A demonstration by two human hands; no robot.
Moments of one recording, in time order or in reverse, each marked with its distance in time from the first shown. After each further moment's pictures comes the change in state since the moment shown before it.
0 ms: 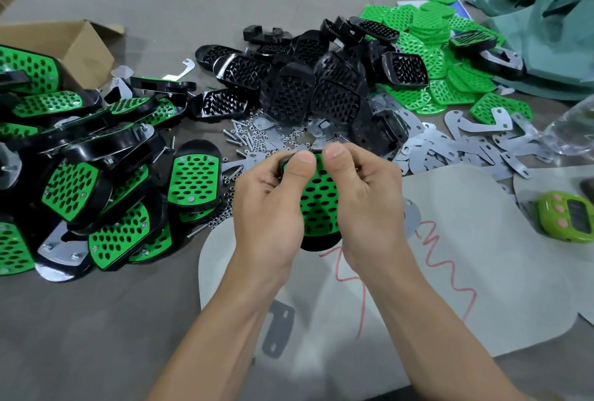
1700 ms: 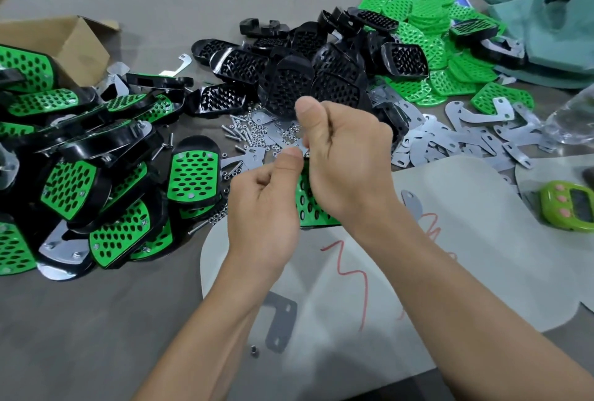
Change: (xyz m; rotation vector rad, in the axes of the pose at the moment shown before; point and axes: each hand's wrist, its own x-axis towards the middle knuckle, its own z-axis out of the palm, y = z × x) left_hand -0.006 0.003 -0.007 0.241 0.103 -0.028; right_hand 0.030 -0.024 0.015 -0.591 -0.016 -0.212
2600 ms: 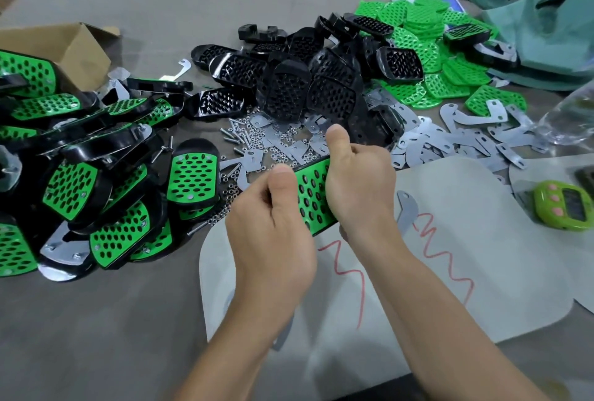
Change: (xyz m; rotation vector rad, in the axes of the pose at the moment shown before) left_hand -0.023 0.005 0.007 0.173 0.147 0.088; right_hand -0.017 0.022 0.004 0.152 0.088 0.479
